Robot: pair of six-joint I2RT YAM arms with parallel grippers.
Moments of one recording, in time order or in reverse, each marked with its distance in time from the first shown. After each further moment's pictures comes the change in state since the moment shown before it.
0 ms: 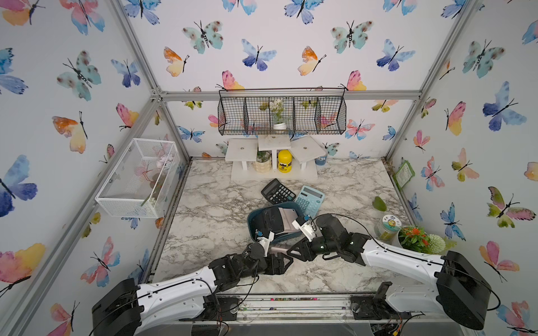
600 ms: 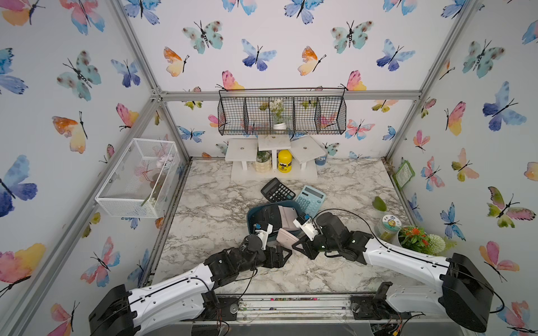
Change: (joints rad) left arm 0.077 -0.066 0.109 -0.136 0.000 0.119; right arm 0.000 -0.027 0.039 -0.099 0.149 -0.200
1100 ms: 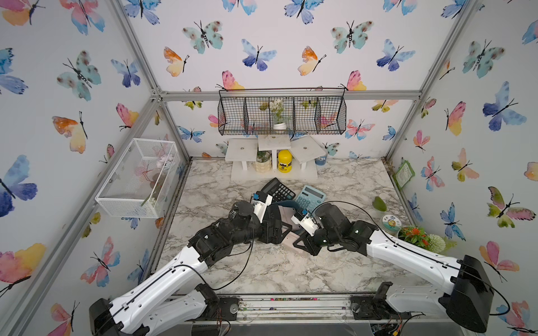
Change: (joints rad) left arm 0.193 0.109 0.507 -0.409 0.182 0.313; right arm 0.000 0.002 0.238 -0.314 -0.053 -0.121
